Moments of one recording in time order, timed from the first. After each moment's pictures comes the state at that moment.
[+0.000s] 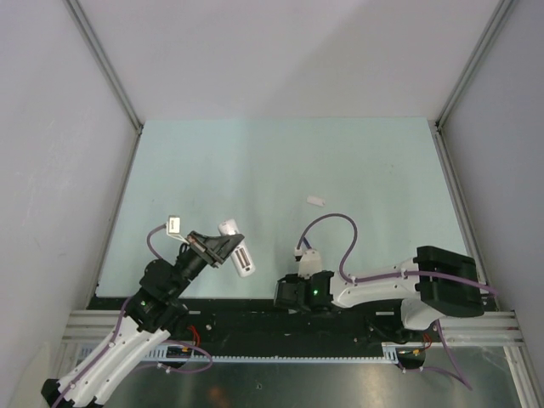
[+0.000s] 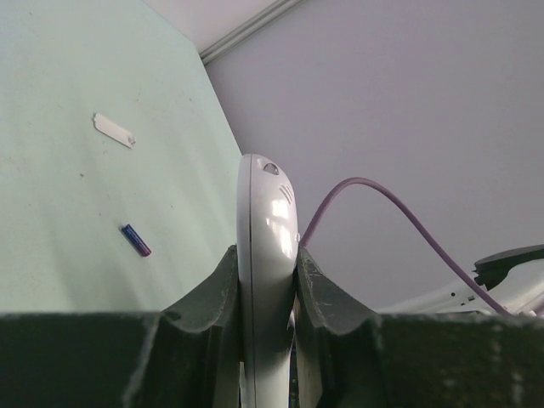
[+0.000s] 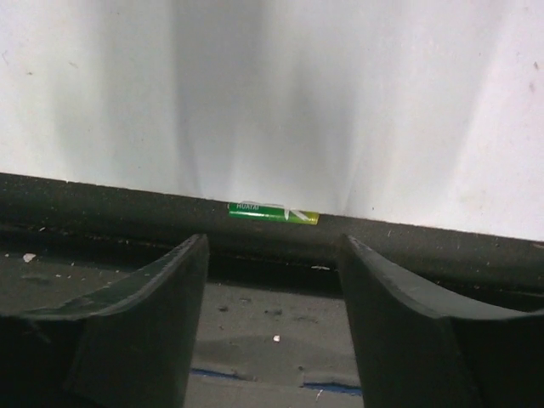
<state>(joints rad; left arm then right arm) -0.67 0.12 0.16 0.08 0.02 -1.06 1.46 1.54 0.83 -0.66 0.46 1.31</state>
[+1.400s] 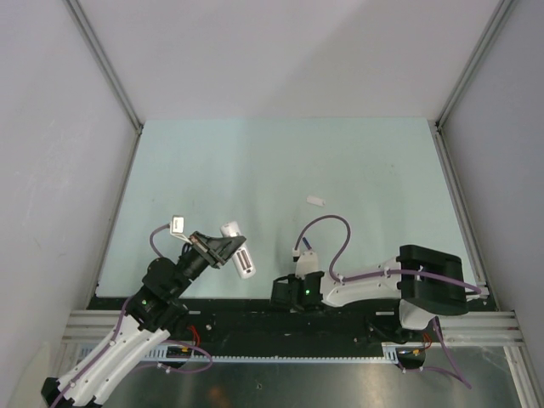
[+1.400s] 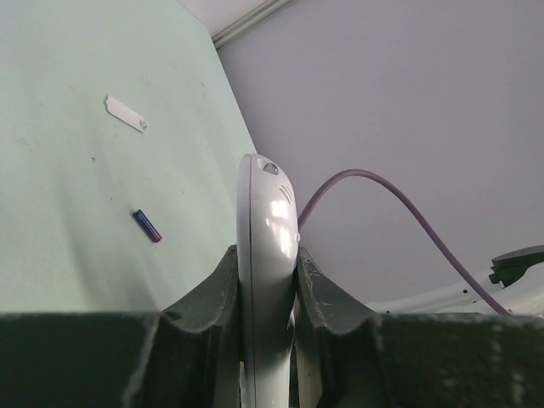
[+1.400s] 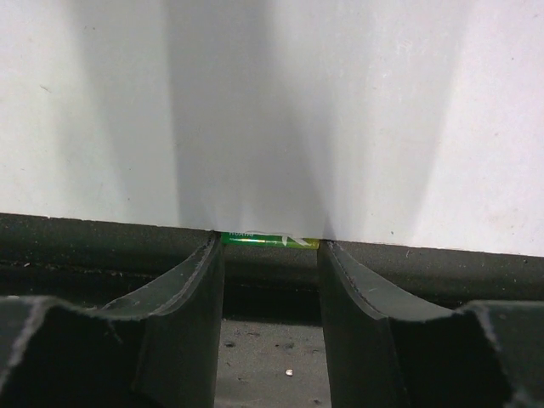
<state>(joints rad) -0.67 0.14 0.15 0.06 0.04 -1.06 1.44 1.63 0.85 -0.63 0.45 1.33</state>
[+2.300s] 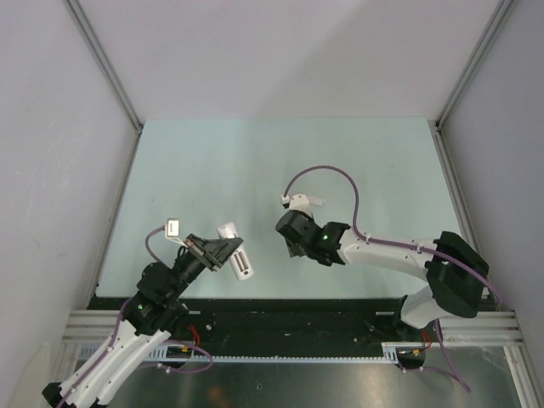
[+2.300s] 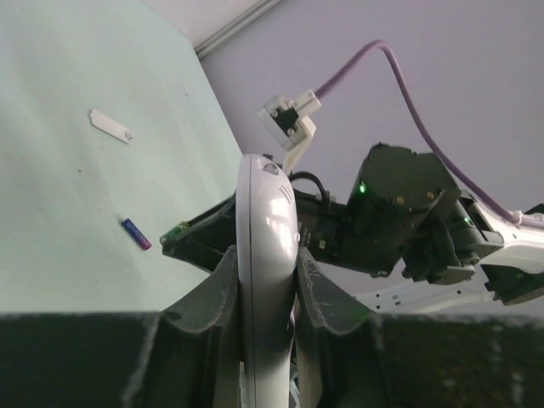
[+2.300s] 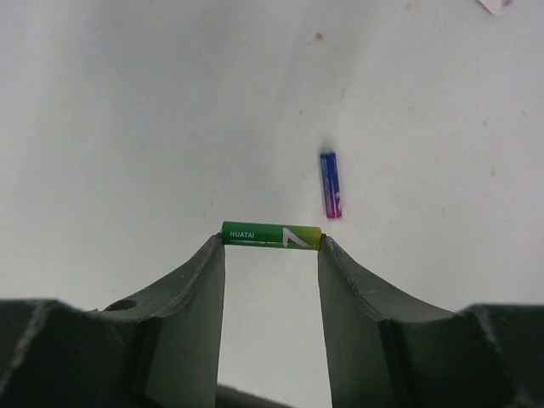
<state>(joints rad) -0.67 0.04 0.15 0.02 0.05 -1.04 1.09 1.49 1.00 -0.47 0.48 0.57</state>
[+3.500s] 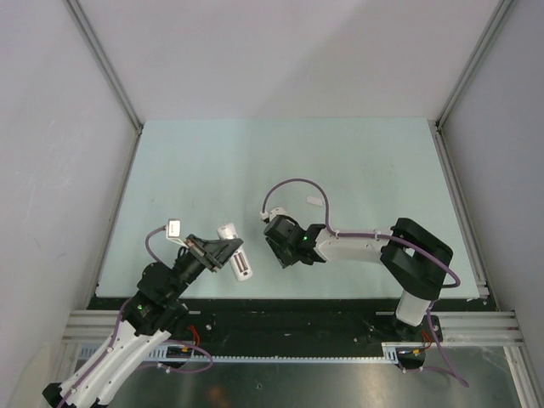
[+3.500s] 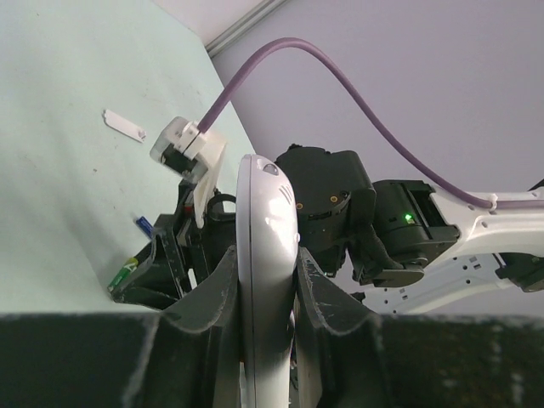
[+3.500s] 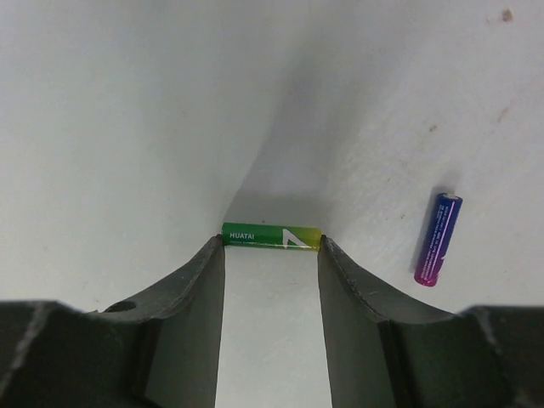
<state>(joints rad) -0.67 0.04 0.16 -0.01 0.05 -1.01 1.05 1.74 1.01 -0.30 0.25 0.44</state>
